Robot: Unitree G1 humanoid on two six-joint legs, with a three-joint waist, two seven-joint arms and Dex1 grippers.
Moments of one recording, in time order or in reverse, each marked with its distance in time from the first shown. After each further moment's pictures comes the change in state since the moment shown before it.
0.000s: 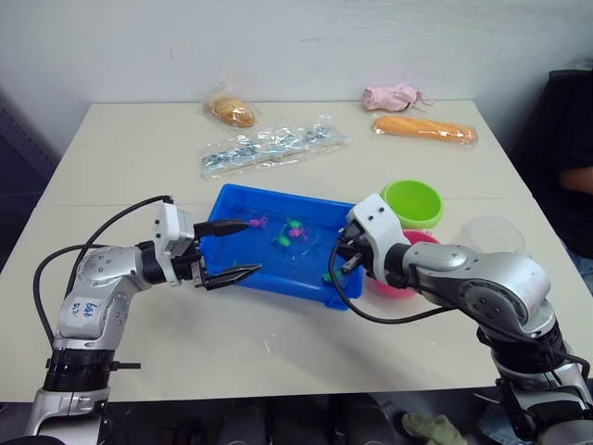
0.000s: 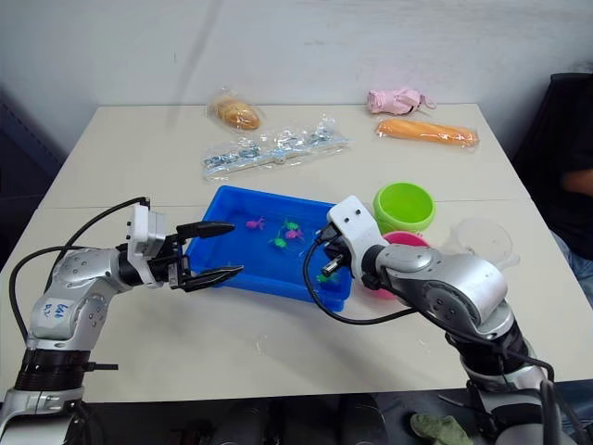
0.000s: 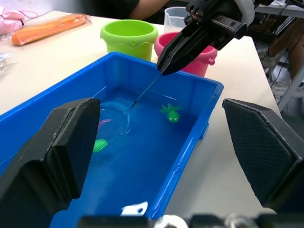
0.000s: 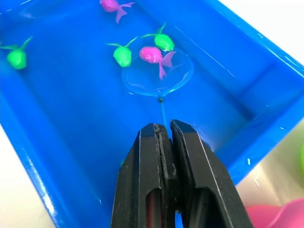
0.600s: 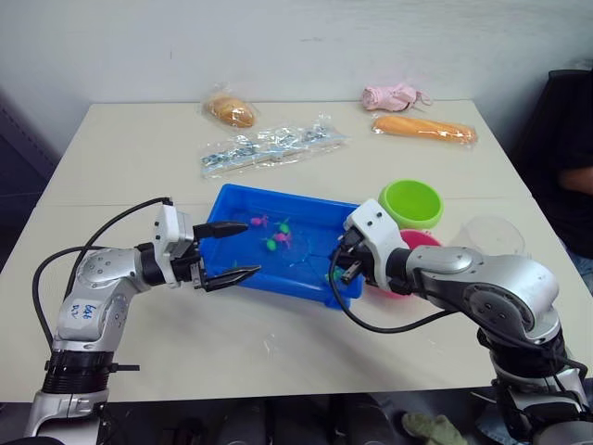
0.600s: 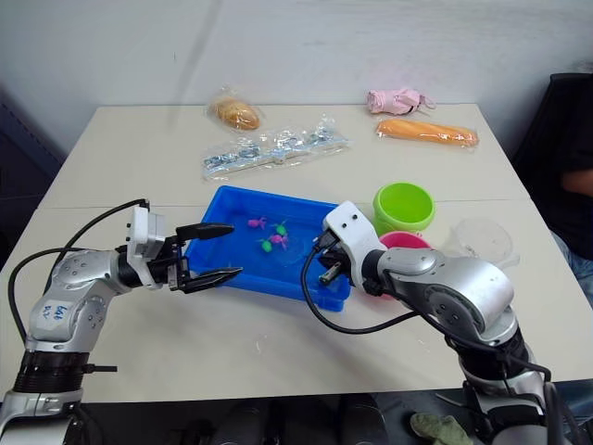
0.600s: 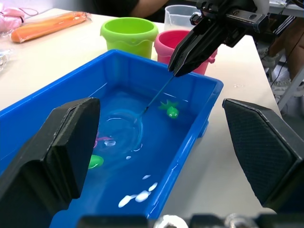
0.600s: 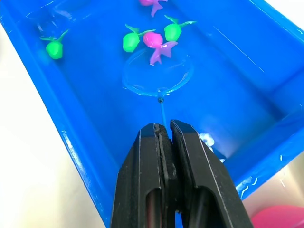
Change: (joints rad) left arm 0.018 0.019 0.016 0.004 0.000 -0.002 -0.002; right arm 0.009 0.032 -0.042 -0.054 -0.027 0.073 0.116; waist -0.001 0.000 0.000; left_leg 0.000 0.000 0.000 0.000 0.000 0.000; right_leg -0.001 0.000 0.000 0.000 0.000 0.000
